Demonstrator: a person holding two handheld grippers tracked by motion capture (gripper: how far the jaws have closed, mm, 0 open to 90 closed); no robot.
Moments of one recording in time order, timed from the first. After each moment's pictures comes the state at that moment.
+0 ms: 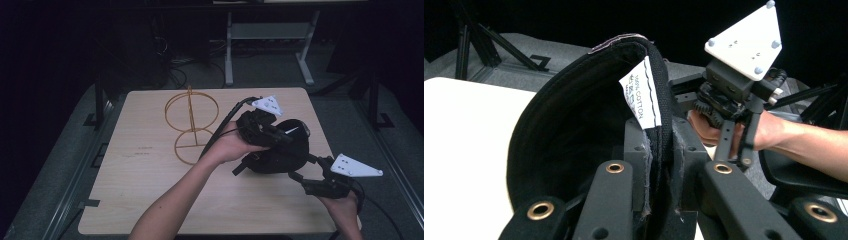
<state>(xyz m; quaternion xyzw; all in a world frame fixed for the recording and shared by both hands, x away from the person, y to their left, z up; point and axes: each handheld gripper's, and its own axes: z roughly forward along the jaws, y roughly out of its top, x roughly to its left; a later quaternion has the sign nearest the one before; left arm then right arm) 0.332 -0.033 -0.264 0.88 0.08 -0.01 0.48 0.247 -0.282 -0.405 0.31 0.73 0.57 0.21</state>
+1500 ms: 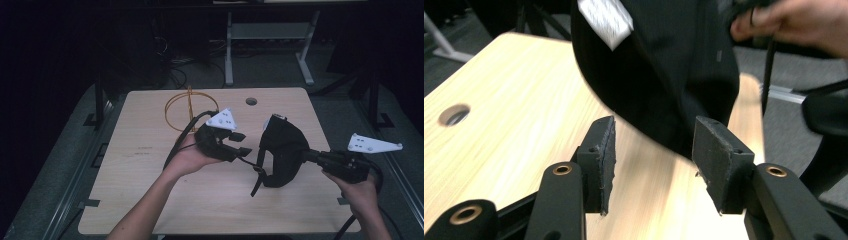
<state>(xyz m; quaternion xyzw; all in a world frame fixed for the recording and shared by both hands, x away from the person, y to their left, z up) 0.316 0.058 -0.293 0.88 0.12 0.06 0.45 0.265 -0.305 -0.353 0.32 0.74 0.57 0.12</state>
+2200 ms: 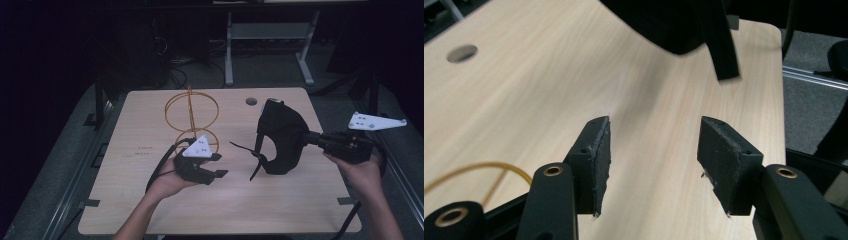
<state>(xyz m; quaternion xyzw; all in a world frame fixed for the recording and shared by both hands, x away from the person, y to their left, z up) 0.290 0.109 -0.355 0.88 0.15 0.08 0.44 0.288 -0.299 -0.309 0.32 0.75 0.56 0.13</state>
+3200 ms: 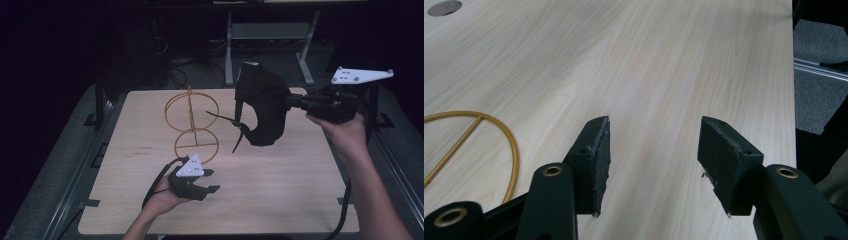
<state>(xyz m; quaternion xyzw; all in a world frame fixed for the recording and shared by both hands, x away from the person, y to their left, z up) 0.273 0.127 -0.401 0.89 0.16 0.08 0.43 0.334 -0.250 -0.230 0.28 0.76 0.57 0.14</state>
